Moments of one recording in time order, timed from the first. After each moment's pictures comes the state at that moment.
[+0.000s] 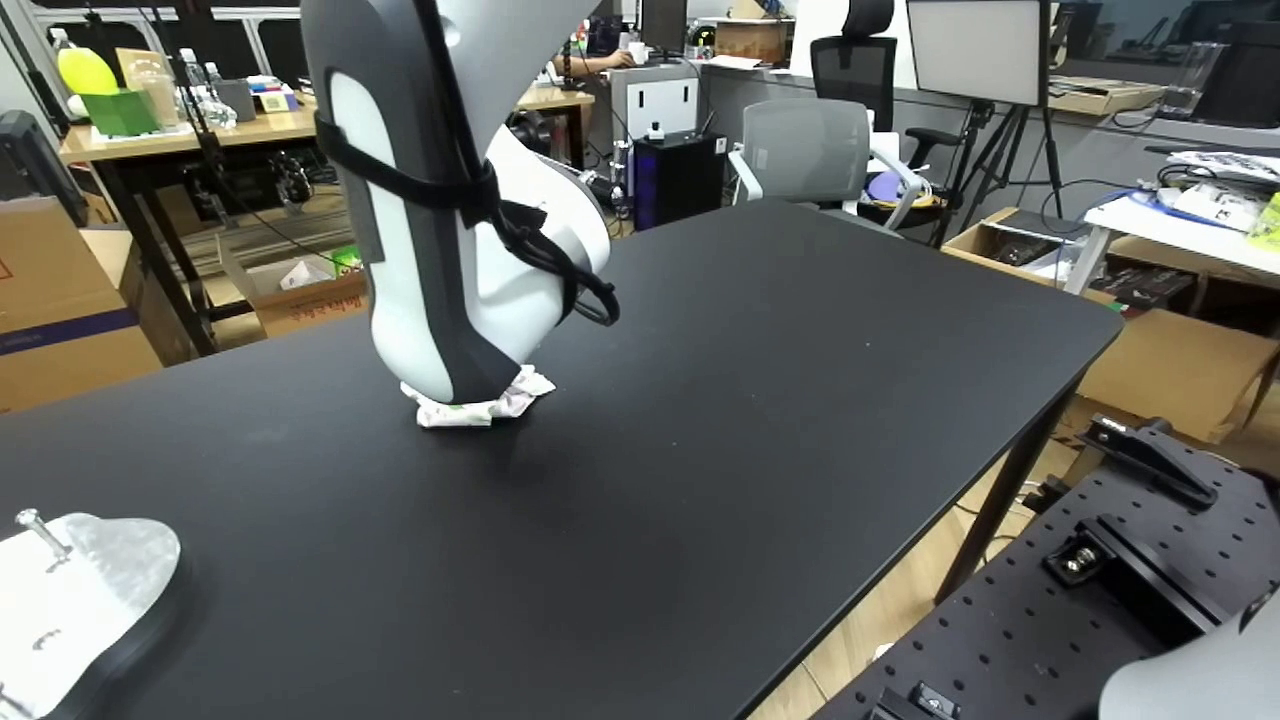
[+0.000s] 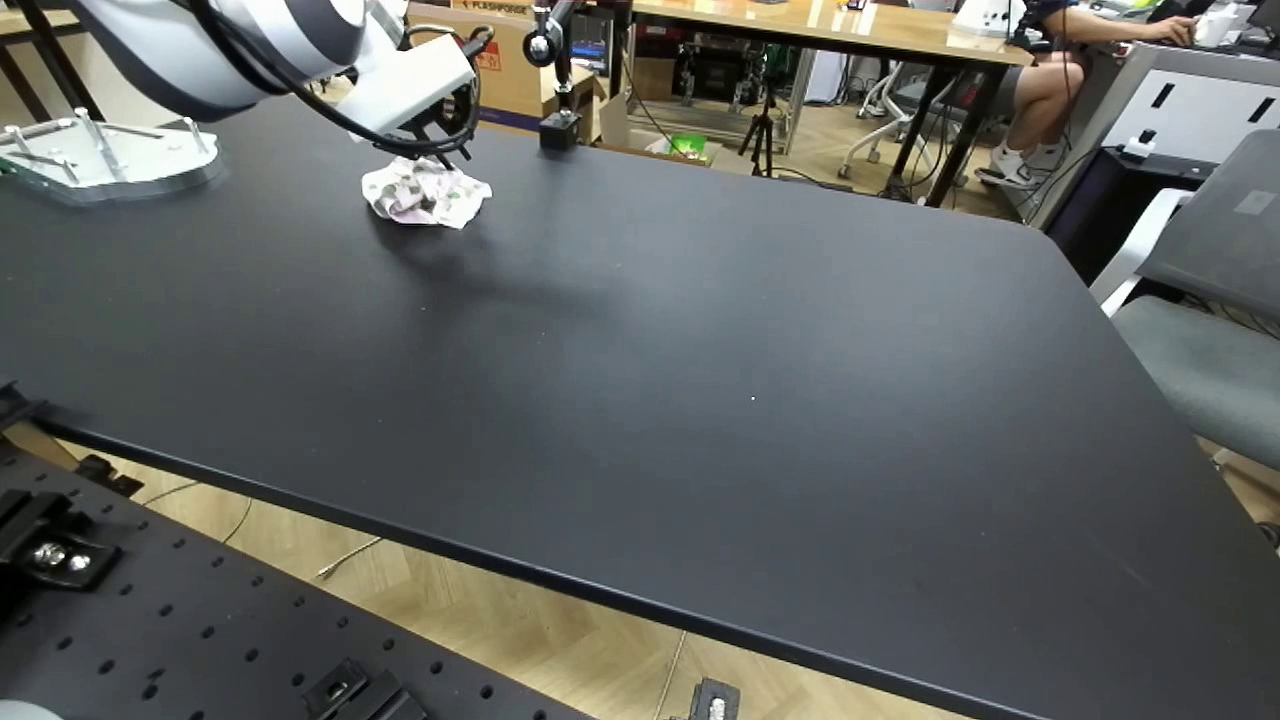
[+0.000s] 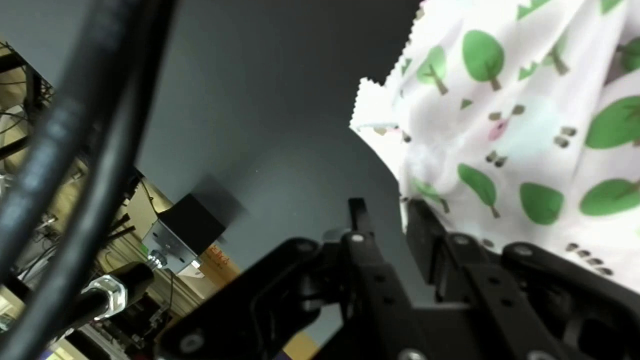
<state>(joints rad) 0.89 0.80 -0.53 -2.05 0.08 3.29 -0.35</state>
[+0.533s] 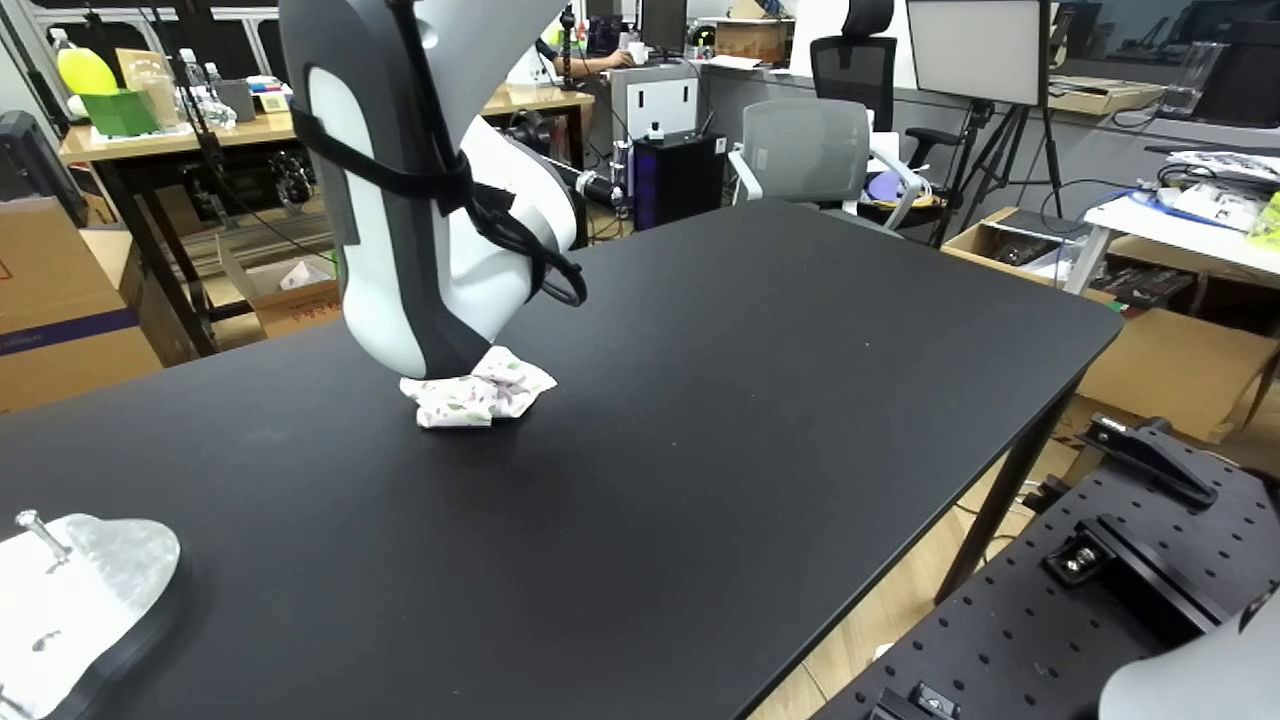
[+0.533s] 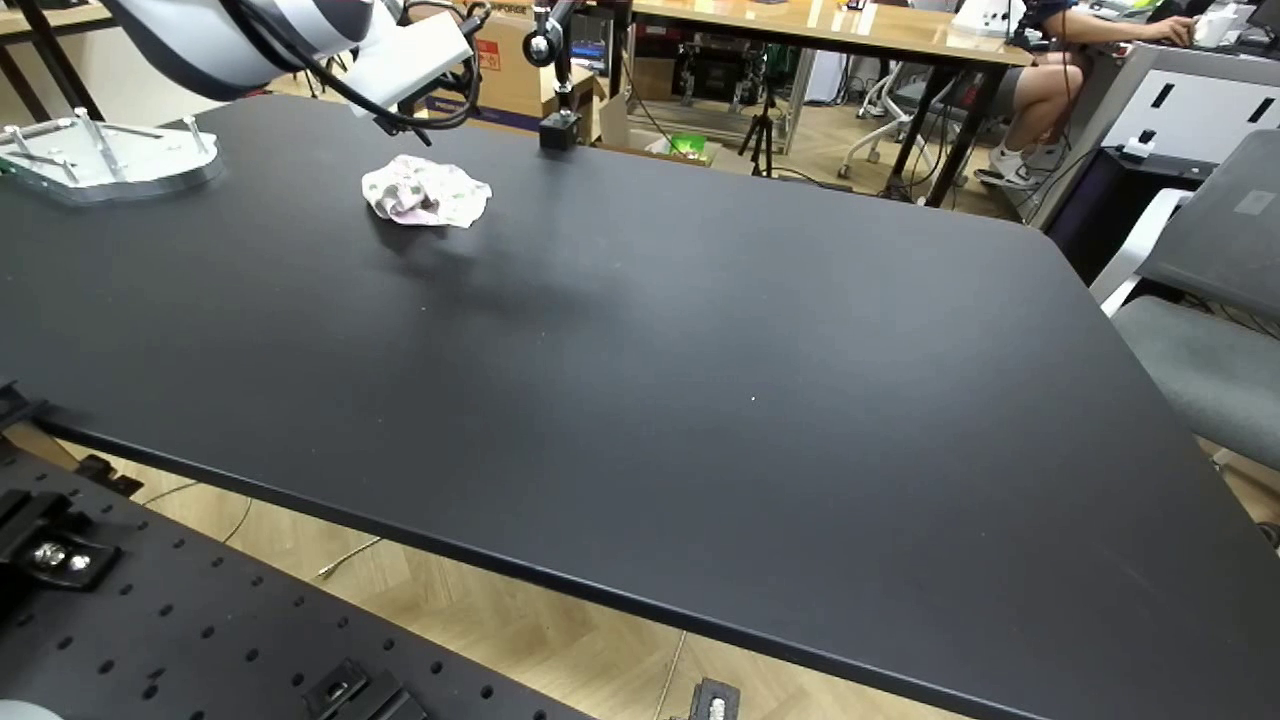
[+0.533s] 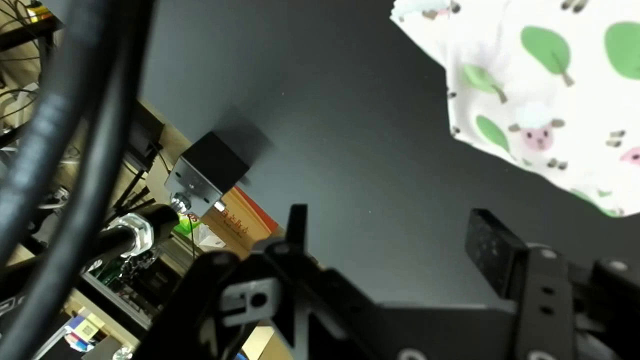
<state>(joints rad) 0.88 0.83 -0.53 -1.95 0.04 3.28 -0.27</state>
